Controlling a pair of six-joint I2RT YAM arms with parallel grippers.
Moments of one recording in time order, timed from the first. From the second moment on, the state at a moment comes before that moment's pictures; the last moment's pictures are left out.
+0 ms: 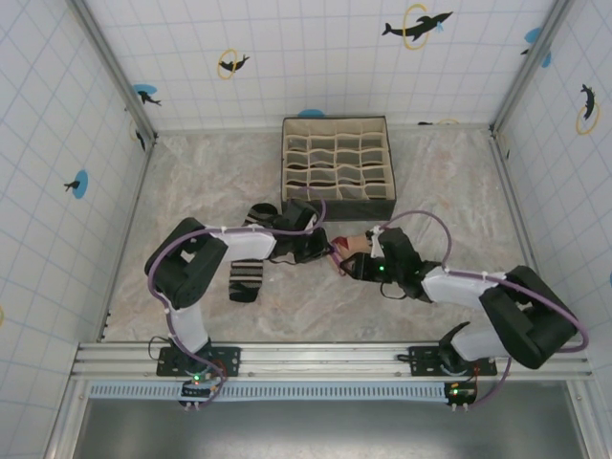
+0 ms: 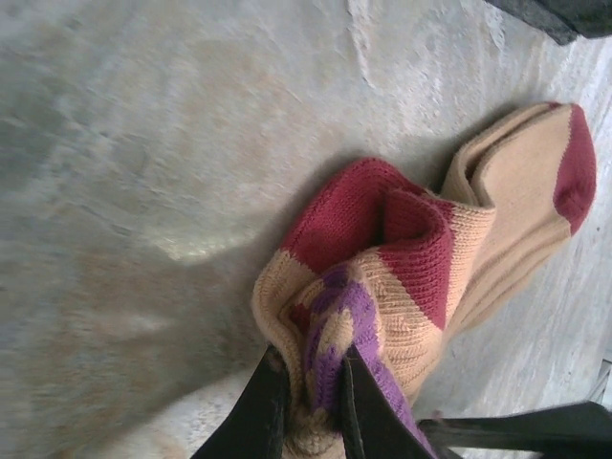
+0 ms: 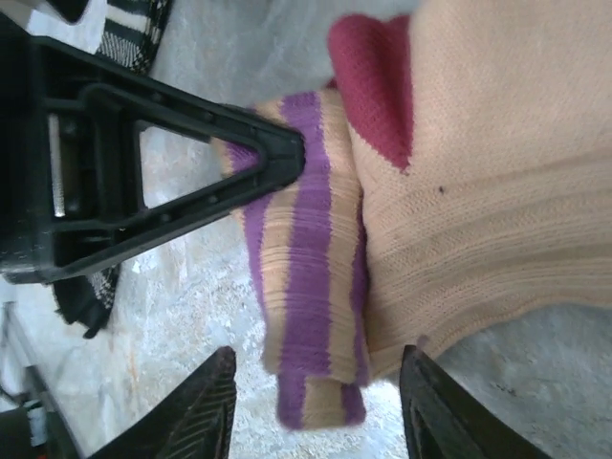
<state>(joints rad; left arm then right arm) -0.73 1.85 0.96 -0.05 0.38 -0.92 0.69 1.34 0.43 0.18 -0.30 0.69</state>
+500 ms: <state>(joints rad) -0.71 1.84 1.00 -0.20 0.42 -0.89 1.20 1.43 0.67 -0.14 0.49 0.30</state>
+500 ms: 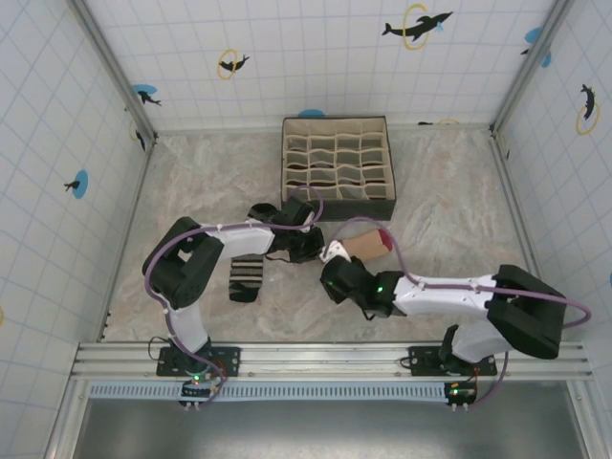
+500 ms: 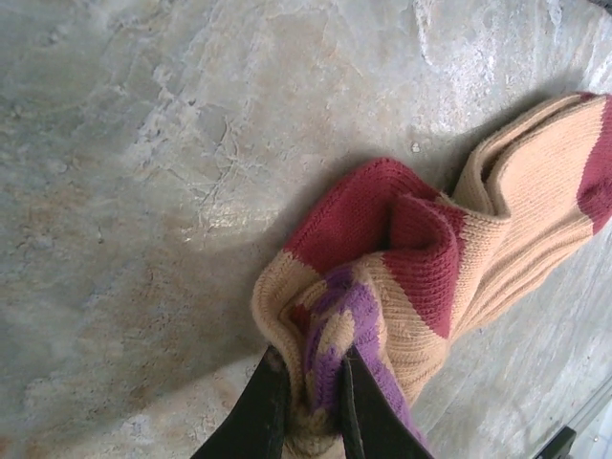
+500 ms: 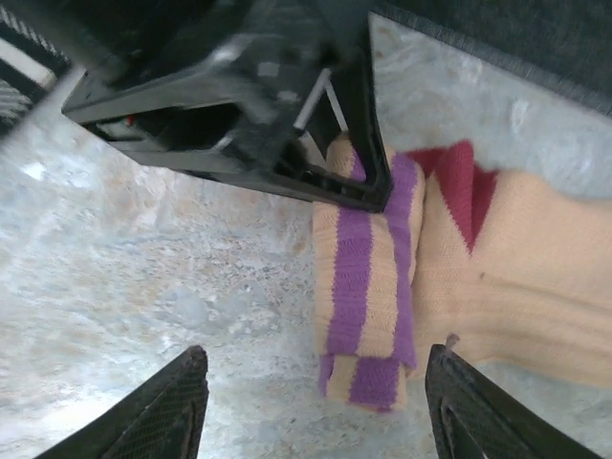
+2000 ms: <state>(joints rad) -0.67 1.75 0.92 -0.22 0.44 -0.87 1.19 1.68 0.64 0.04 0.64 0.25</state>
